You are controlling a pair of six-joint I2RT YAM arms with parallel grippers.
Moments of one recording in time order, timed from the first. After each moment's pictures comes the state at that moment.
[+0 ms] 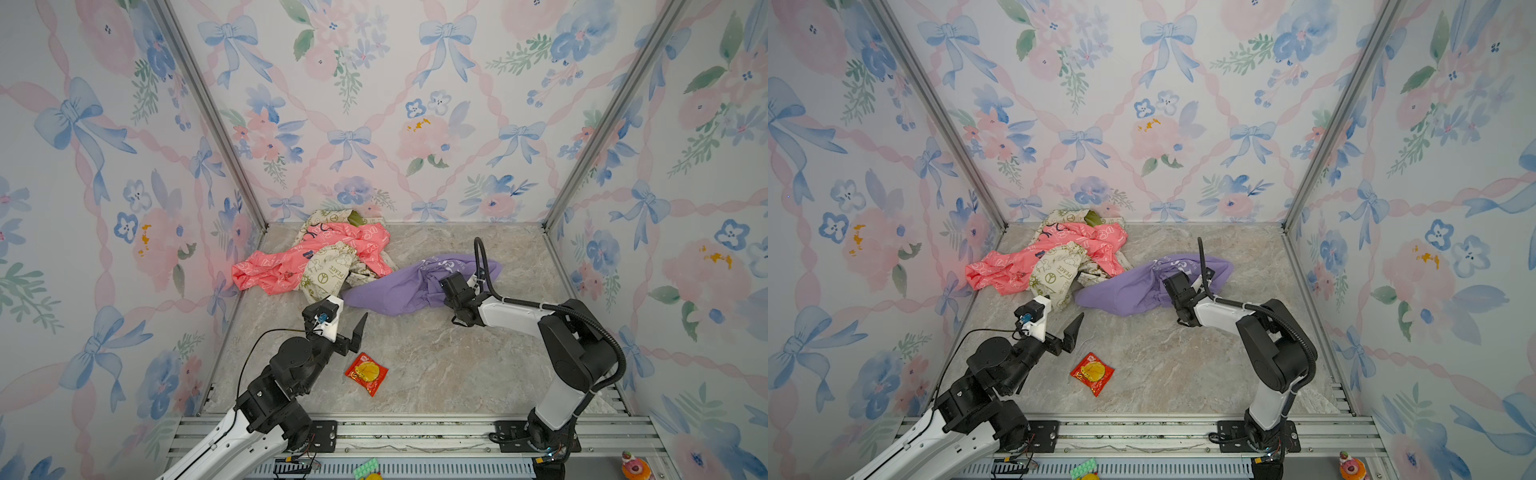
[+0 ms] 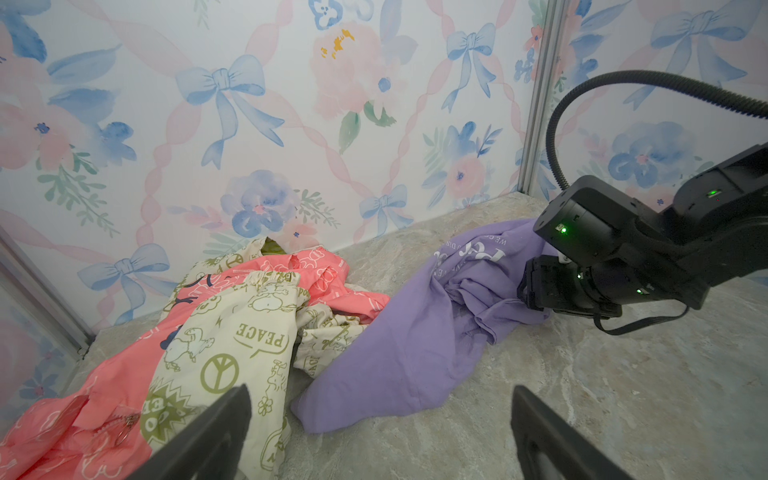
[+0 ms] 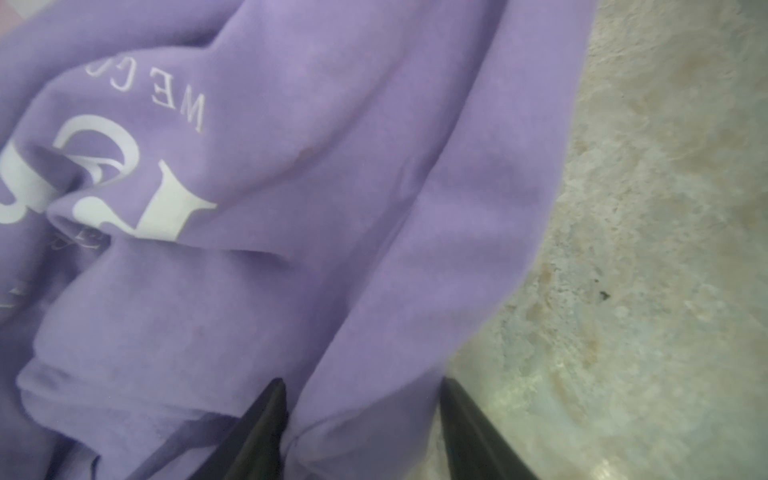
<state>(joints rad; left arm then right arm) -0.77 0.40 0.47 -0.15 -0.36 0.06 0.56 1.76 0.97 -0.20 0.55 1.02</state>
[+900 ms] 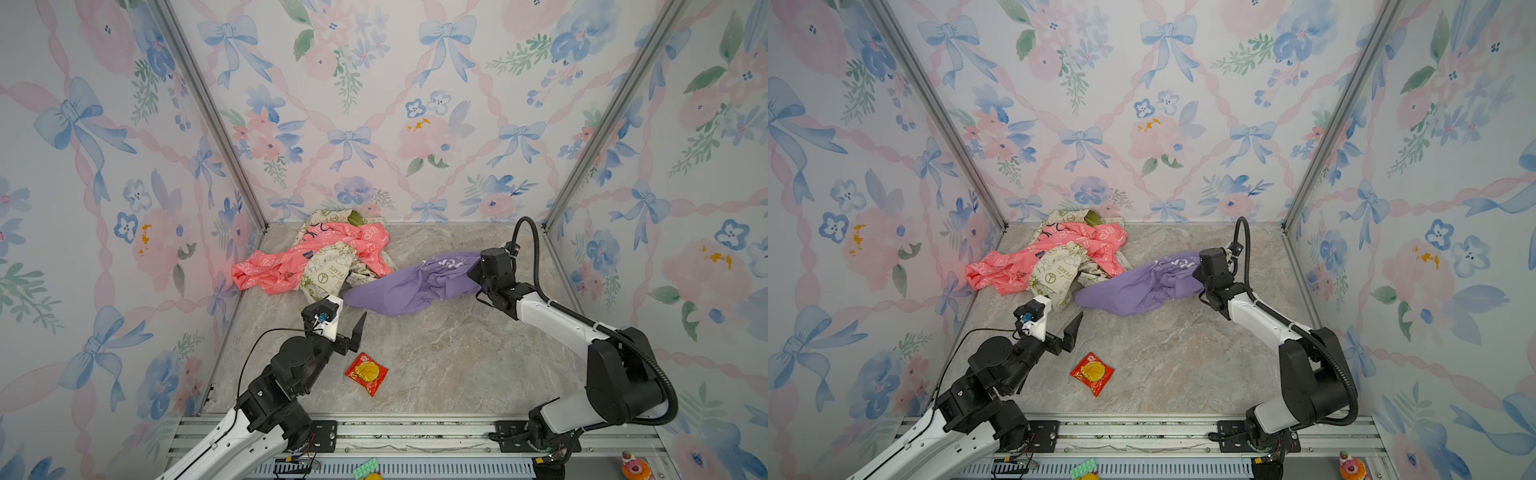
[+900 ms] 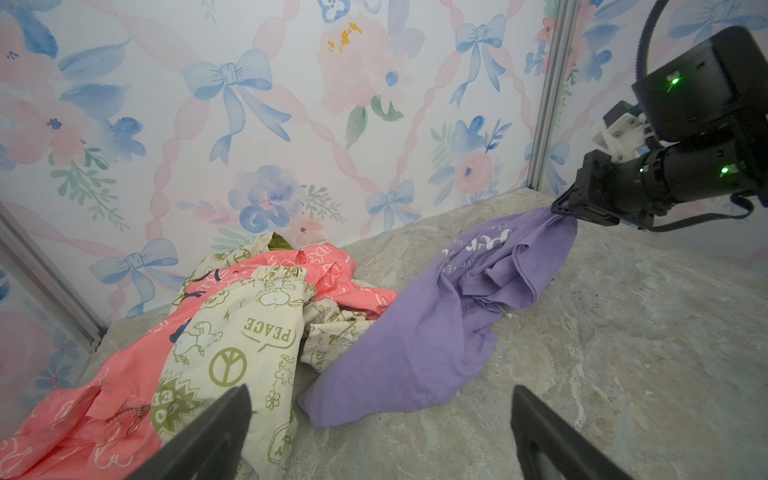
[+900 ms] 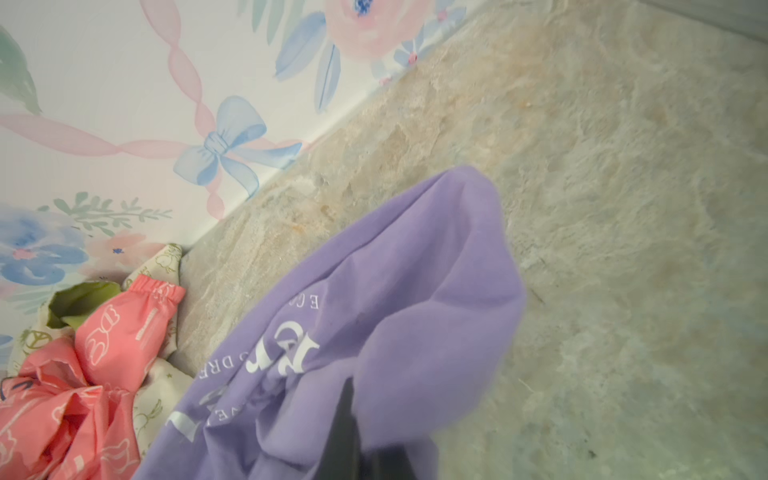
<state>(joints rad) -0.77 0.41 0.47 -0.16 -0.39 0.06 0.34 1.48 0.98 -0.07 0.38 0.78</state>
